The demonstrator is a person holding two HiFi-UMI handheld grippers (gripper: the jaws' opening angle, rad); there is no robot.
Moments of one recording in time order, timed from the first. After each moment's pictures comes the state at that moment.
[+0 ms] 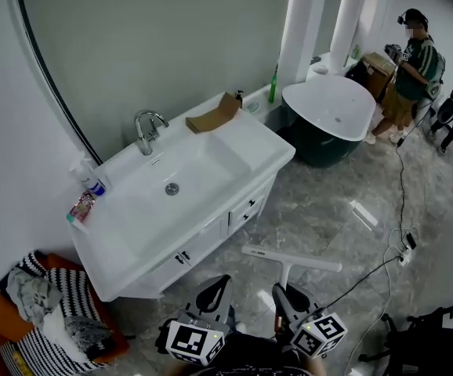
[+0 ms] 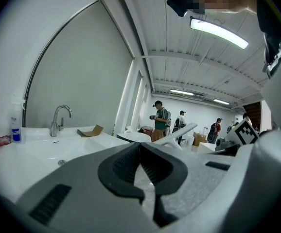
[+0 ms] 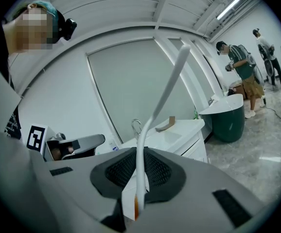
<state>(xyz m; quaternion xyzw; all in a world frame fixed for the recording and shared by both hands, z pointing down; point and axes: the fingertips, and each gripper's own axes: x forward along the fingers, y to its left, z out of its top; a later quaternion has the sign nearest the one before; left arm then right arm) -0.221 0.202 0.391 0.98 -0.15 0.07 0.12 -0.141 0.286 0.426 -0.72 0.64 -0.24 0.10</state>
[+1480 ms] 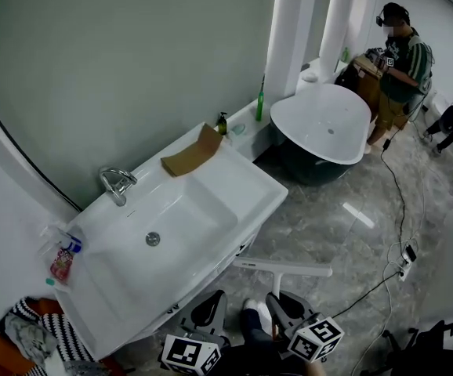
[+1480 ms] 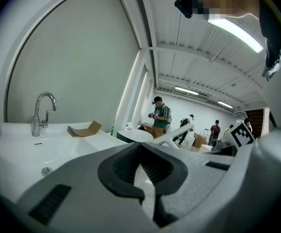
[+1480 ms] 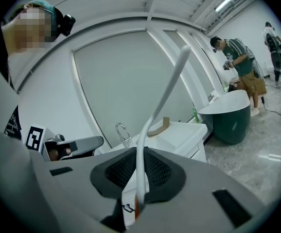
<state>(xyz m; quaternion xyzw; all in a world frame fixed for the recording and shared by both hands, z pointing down) -0.082 0.073 0.411 0.97 -0.15 0.08 0.17 -0.002 0.156 0.450 -0.72 0.64 -0.27 0.09</state>
